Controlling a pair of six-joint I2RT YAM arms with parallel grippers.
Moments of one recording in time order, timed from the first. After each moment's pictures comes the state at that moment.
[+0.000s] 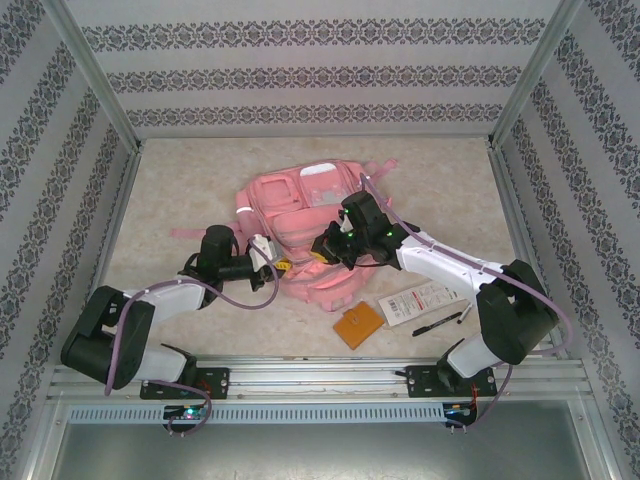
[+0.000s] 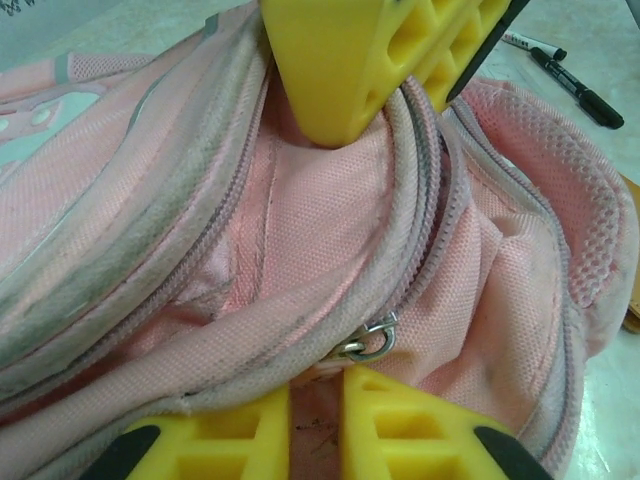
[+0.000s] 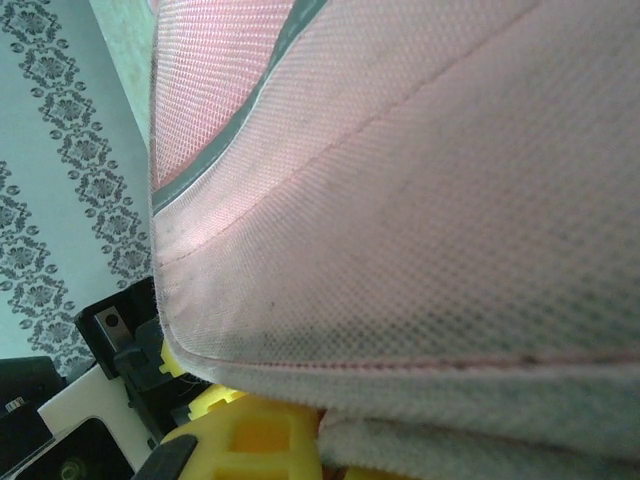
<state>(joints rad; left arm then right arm) -0.33 1.36 0.44 0.39 0.78 0.50 0.66 1.52 1.00 -0.27 -0.53 1.25</state>
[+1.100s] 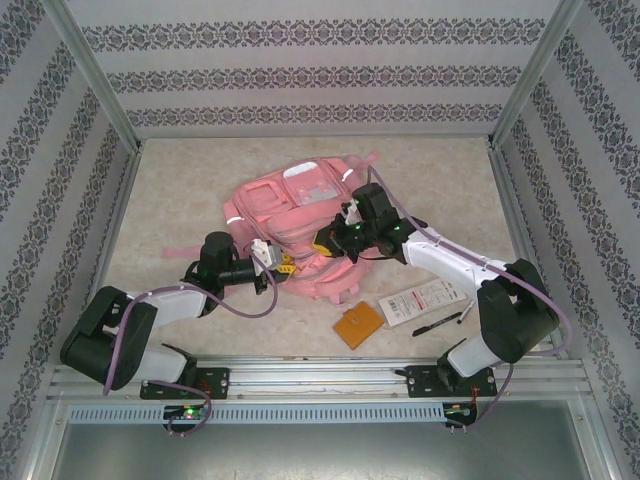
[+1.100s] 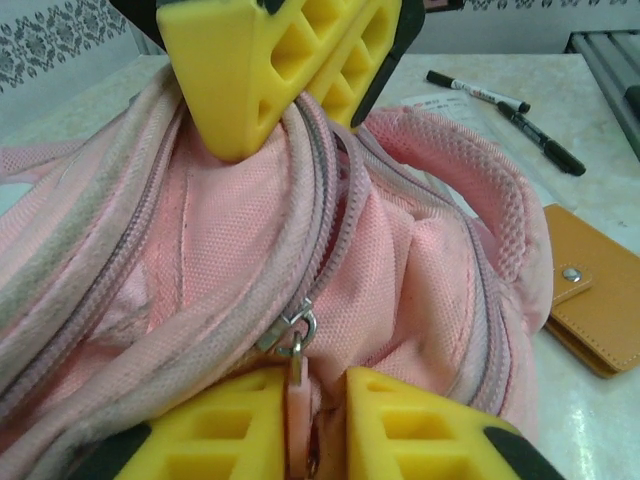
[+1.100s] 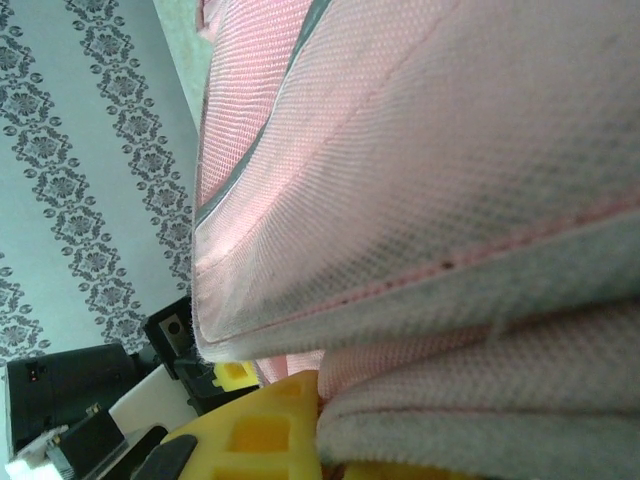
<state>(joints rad) -0.36 1.37 0.38 0.61 0.81 0.40 0.58 1.52 1.00 -0.22 -0.66 1.22</state>
